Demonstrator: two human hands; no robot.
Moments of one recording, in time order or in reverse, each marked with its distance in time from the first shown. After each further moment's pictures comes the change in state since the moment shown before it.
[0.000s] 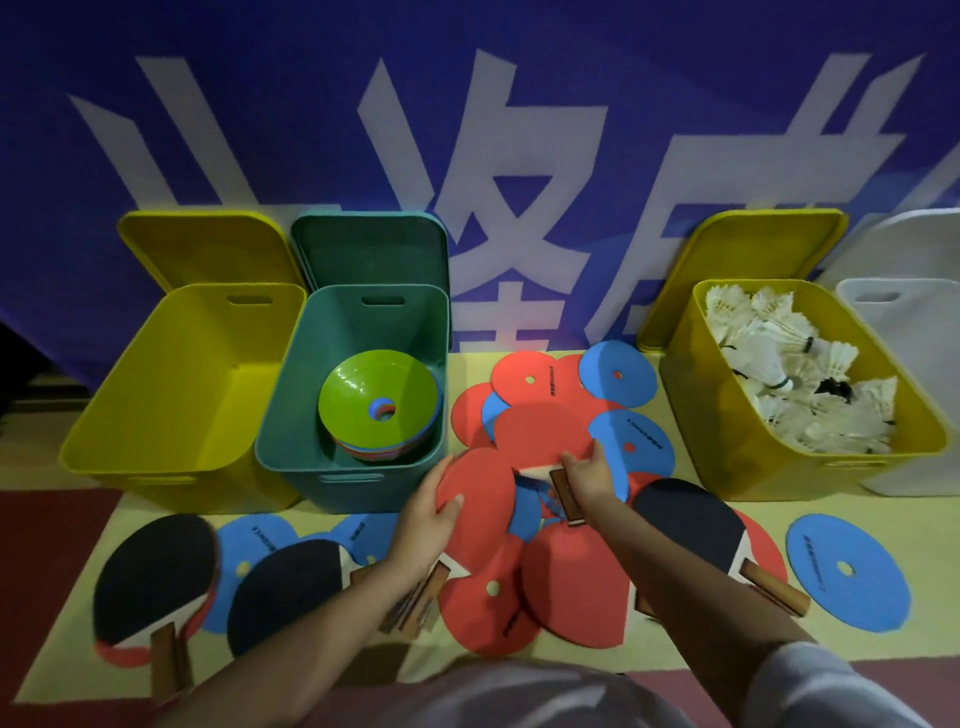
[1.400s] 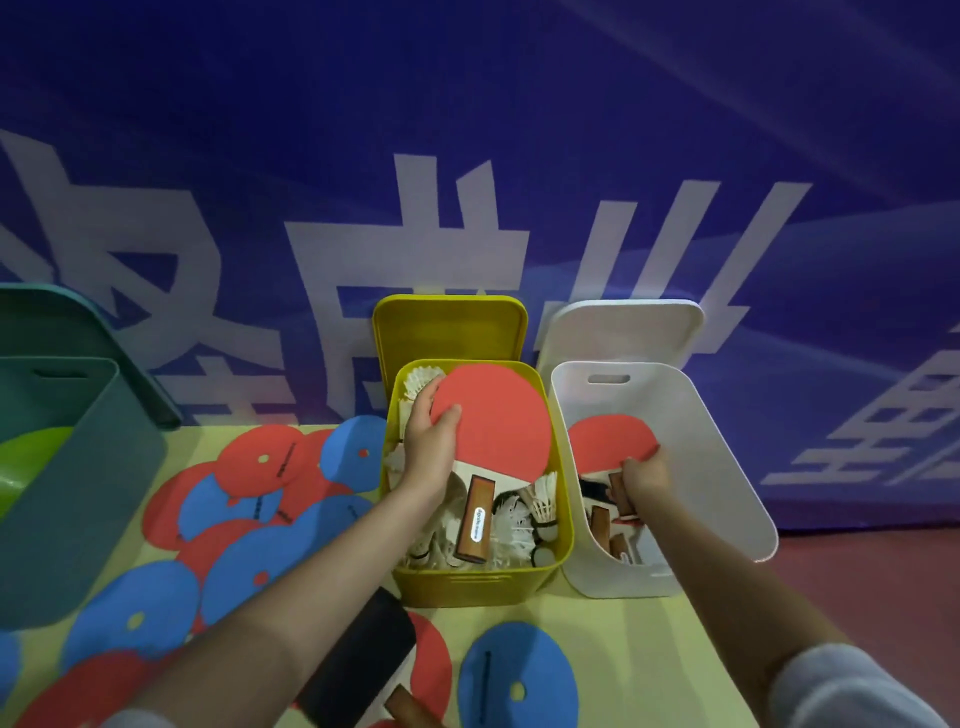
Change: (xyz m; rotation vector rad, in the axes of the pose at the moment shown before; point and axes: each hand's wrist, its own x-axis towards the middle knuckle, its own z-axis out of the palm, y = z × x) left_hand 0.118 0.347 0.390 -0.568 0.197 0.029; right_hand 0.228 -0.114 -0.488 -0.239 0.357 -0.079
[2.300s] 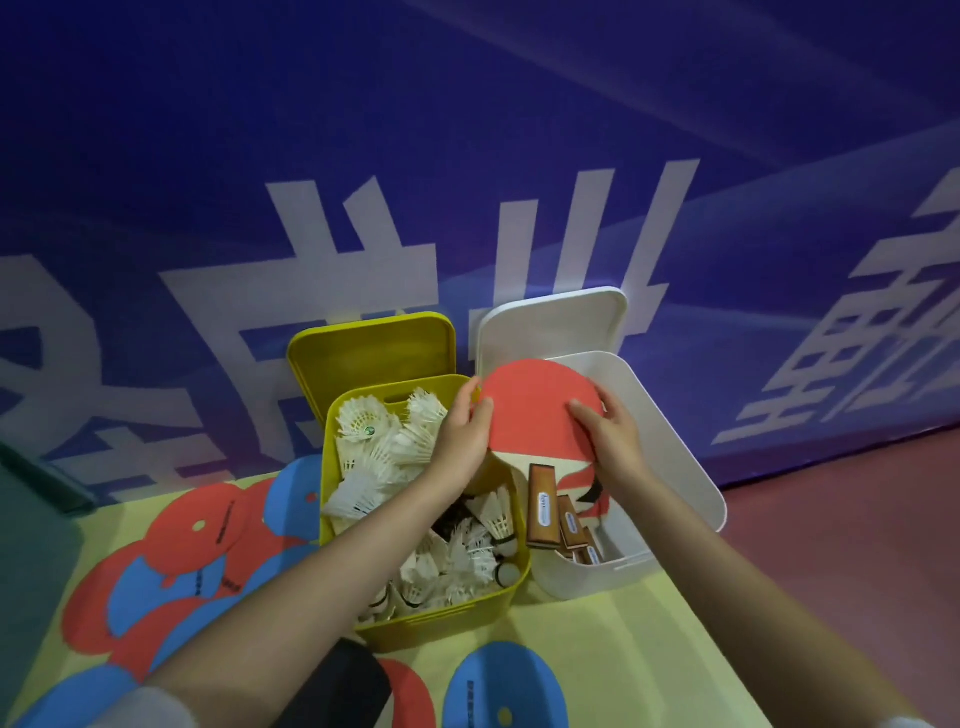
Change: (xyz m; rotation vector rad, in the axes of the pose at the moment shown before) left_hand 0.015 -0.001 0.095 0.255 -0.362 0.037; right_hand -0.021 -0.045 -0.038 0.578 -0.206 -0.210
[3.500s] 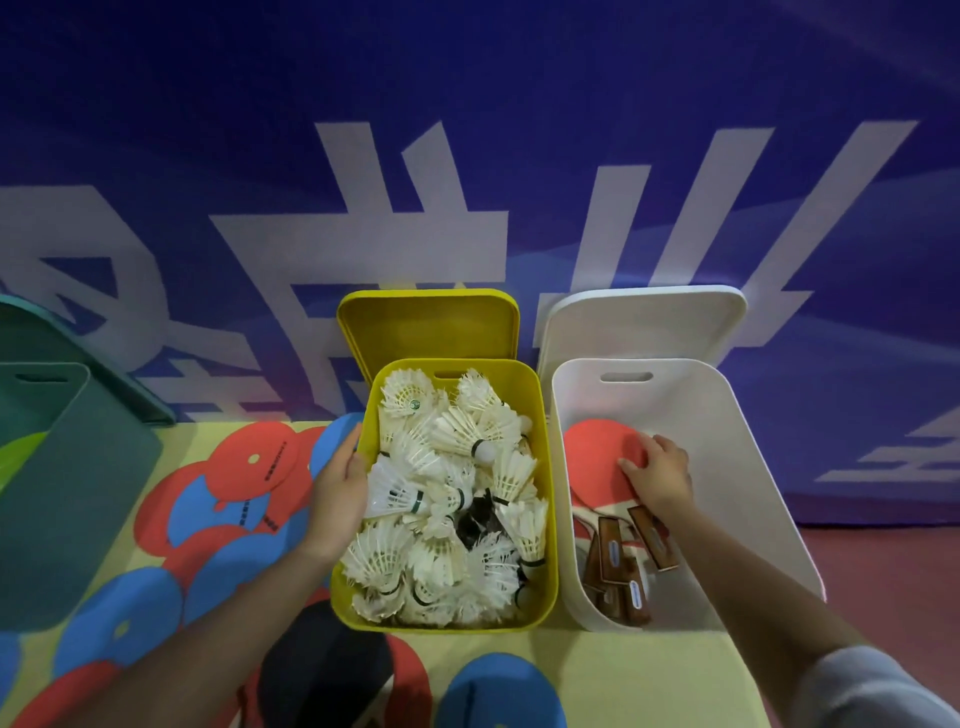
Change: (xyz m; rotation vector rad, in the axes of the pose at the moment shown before) left_hand -0.028 -0.100 -0.136 0.215 0.456 -0.186; right_hand 0.117 0.126 -0.028 -1.086 -0.173 -0.020
